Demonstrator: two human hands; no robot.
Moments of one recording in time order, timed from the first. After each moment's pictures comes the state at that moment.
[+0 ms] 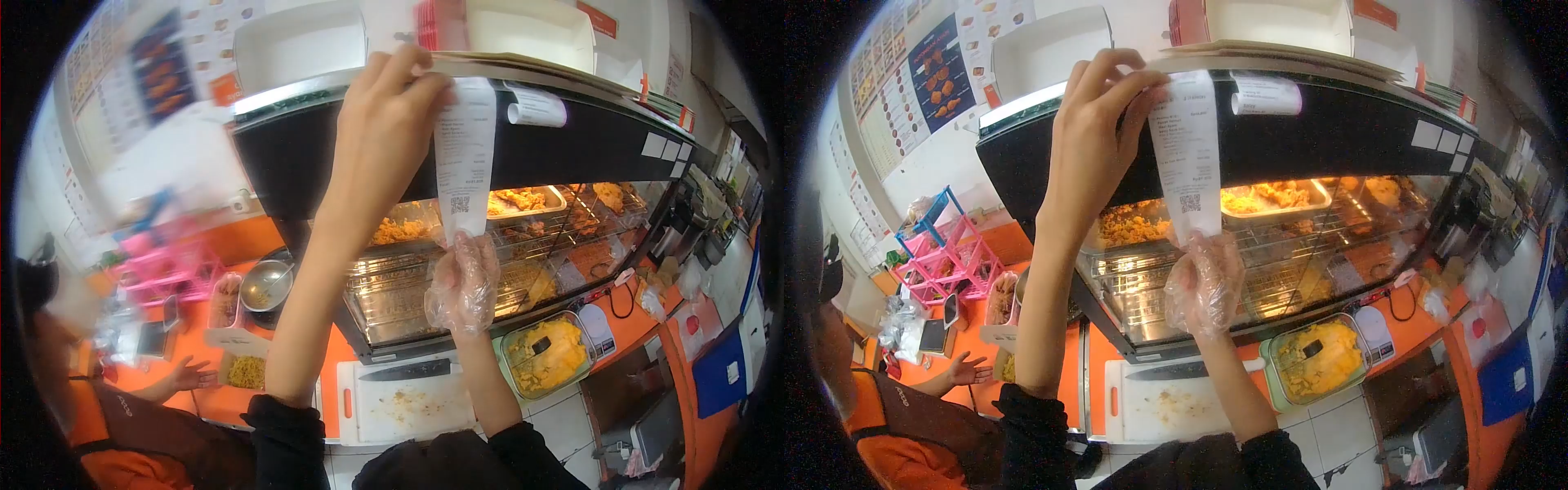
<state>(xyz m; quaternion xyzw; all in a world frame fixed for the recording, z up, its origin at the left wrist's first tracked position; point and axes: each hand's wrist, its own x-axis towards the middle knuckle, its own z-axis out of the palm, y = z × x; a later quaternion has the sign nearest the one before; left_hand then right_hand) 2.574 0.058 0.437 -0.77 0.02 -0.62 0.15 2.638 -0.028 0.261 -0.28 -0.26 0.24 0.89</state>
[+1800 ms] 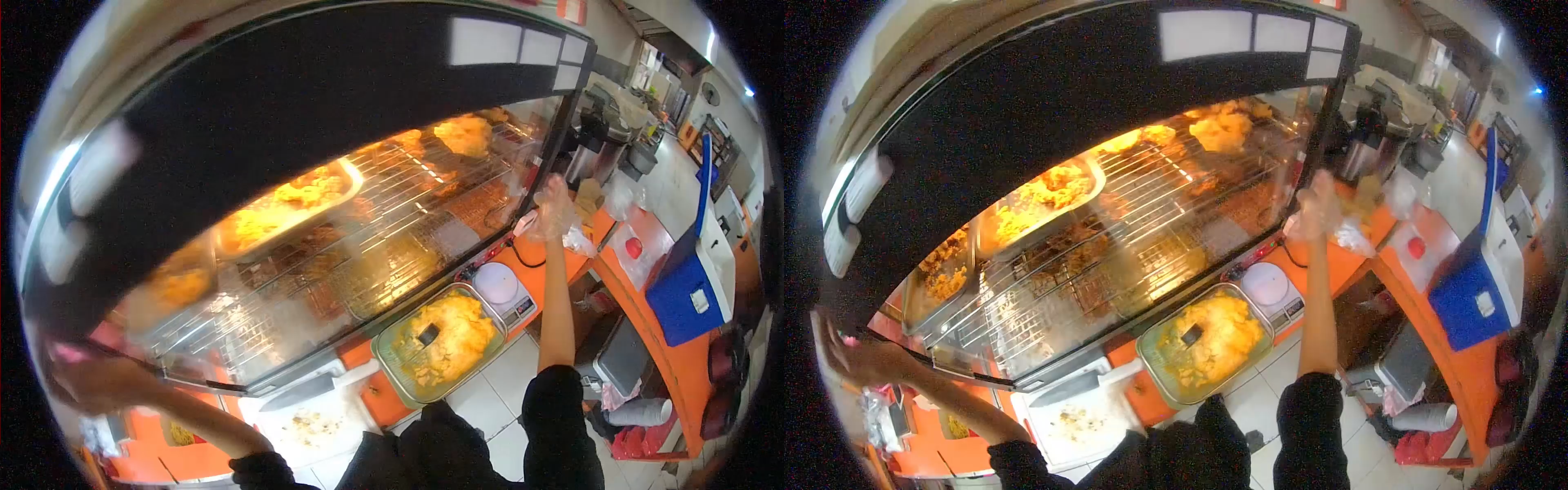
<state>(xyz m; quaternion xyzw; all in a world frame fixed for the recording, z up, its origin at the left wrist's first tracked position) 2.564 0.035 0.349 -0.49 -0.37 -0.67 0.43 3.136 -0.291 0.120 -0.77 -0.17 -0.35 0.51</state>
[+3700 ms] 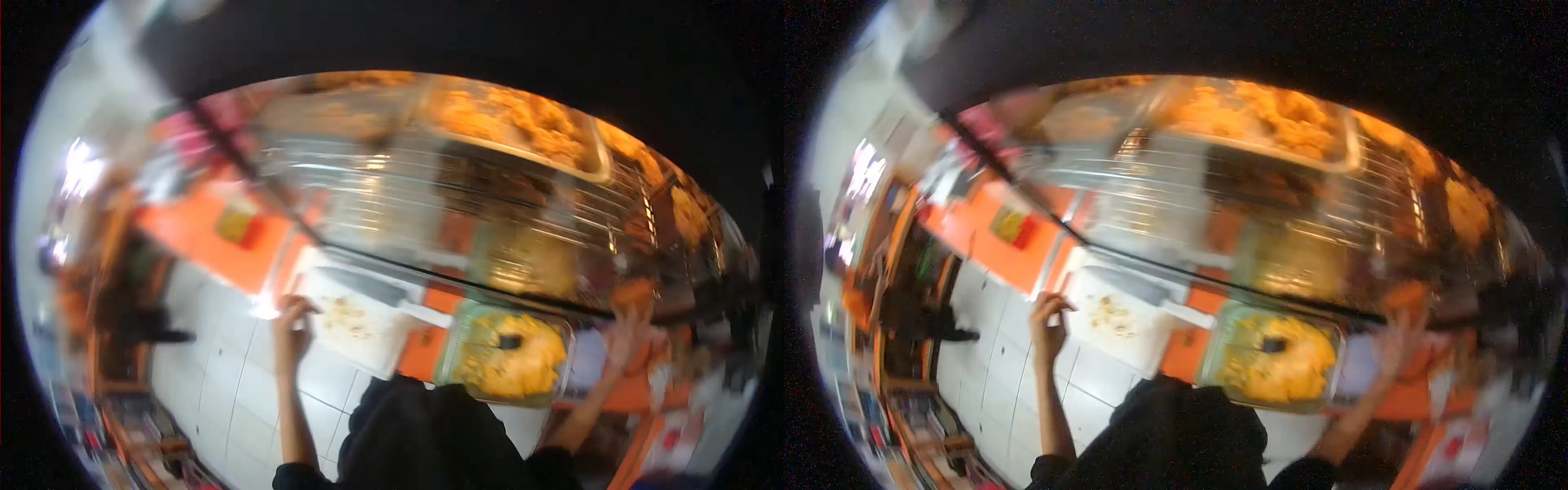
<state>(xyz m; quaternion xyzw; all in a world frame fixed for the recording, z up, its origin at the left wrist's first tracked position) 2.505 -0.117 0.098 -0.75 -0.53 -0.39 -0.06 3.110 -0.266 0.015 -0.88 -0.44 -0.16 0.08</state>
